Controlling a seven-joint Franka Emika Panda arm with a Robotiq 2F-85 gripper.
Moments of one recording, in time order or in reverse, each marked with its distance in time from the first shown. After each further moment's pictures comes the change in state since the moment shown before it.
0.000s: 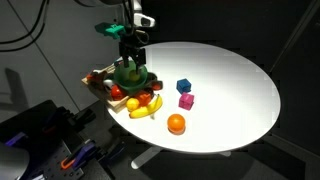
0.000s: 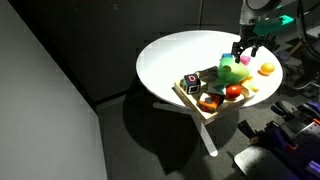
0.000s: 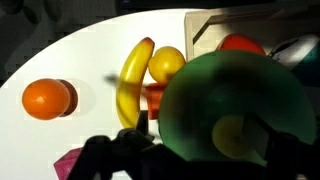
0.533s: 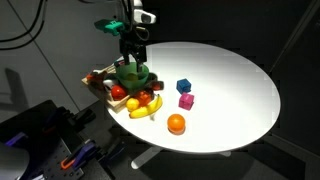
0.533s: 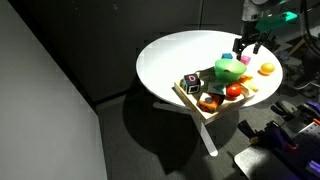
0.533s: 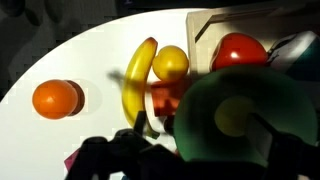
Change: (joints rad) arm -0.006 -0.028 -0.007 -0.001 0.000 -0.016 0.011
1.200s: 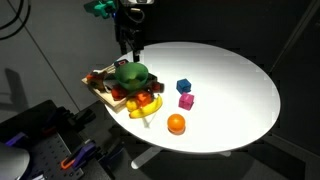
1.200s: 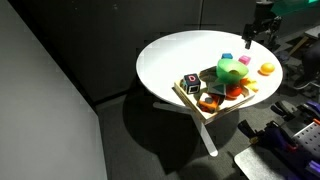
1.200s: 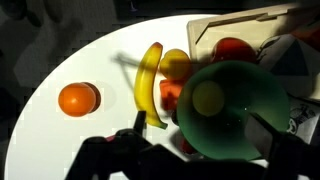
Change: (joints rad) arm -0.024 -0.166 -0.007 -0.054 0.012 -0.062 0.002
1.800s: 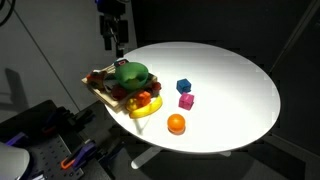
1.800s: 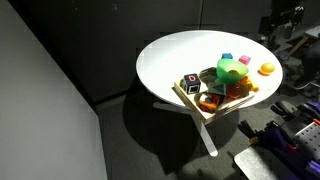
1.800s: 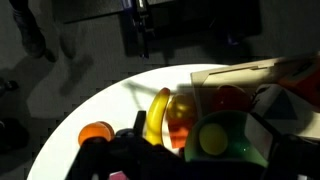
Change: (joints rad) arm -0.008 -0.133 0.000 -0.022 -0.002 -0.252 -0.001
